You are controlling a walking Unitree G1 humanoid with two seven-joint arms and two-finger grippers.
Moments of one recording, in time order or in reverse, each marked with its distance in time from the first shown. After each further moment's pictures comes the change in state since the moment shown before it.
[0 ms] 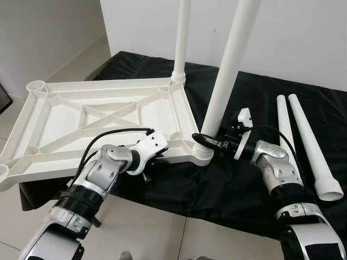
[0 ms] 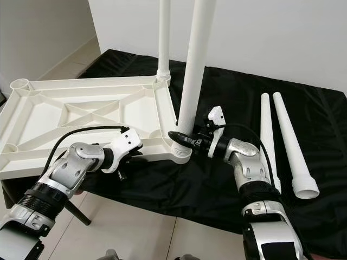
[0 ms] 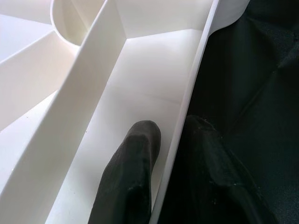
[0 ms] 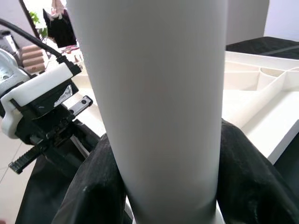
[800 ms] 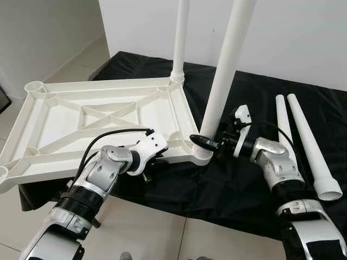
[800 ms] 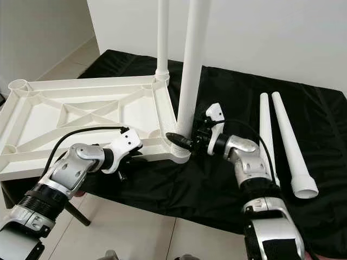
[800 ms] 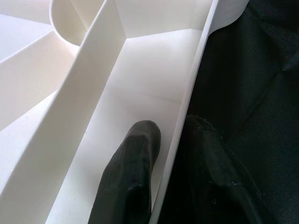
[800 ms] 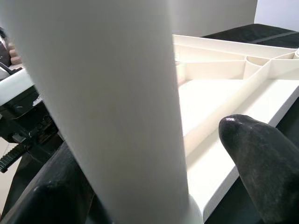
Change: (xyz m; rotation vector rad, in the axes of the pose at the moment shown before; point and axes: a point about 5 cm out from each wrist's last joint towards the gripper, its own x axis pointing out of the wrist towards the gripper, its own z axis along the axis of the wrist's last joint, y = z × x) left arm 0.000 -0.001 -0.001 -0.005 0.000 -0.002; right arm 0.002 -0.012 0.006 -0.020 0.069 -0.016
